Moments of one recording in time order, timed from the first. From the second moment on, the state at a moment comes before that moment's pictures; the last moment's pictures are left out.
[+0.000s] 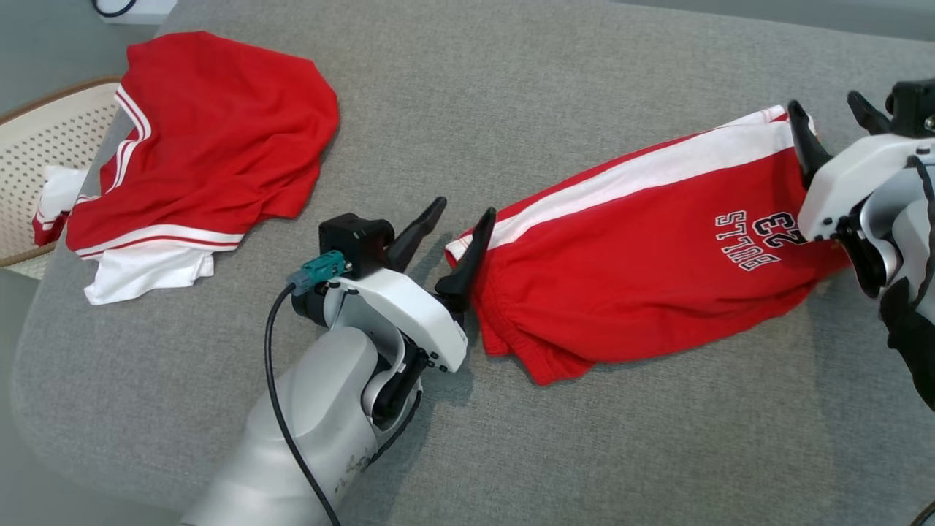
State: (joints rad) left arm -0.71 0.03 -0.72 0.72 -0.79 -0.08 -0.25; right arm -1.09 -0.30 0.69 1.25 0.65 0.13 -0.24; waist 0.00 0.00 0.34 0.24
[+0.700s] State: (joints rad) left arm -0.30 0.06 -0.36 0.42 -0.51 -0.01 -0.25; right arm -0.54 -0.24 0.29 0.70 0.38 0.13 -0.25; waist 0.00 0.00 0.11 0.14
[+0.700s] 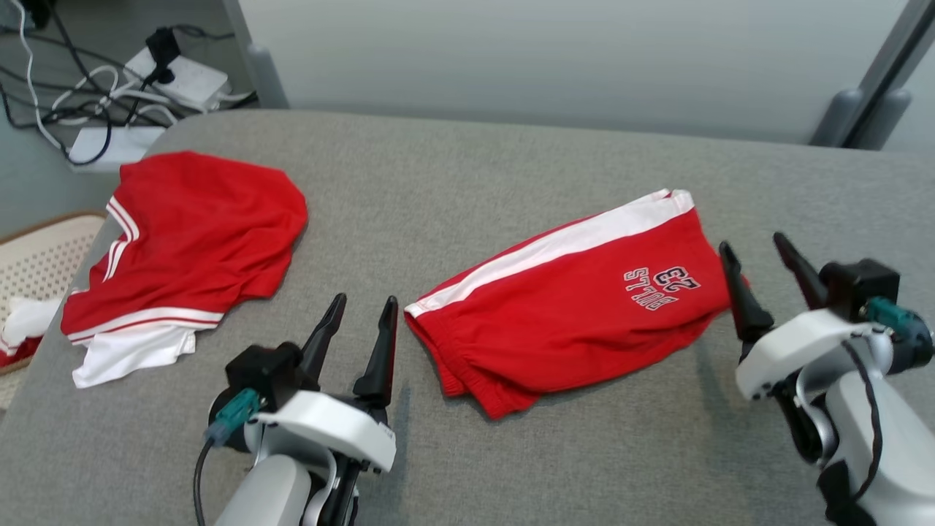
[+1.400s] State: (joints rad) left arm -0.02 0.06 -0.26 0.23 -0.33 -0.03 -0.25; right arm -0.19 -0.16 0.14 0.47 0.32 0.13 -0.25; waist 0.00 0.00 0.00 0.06
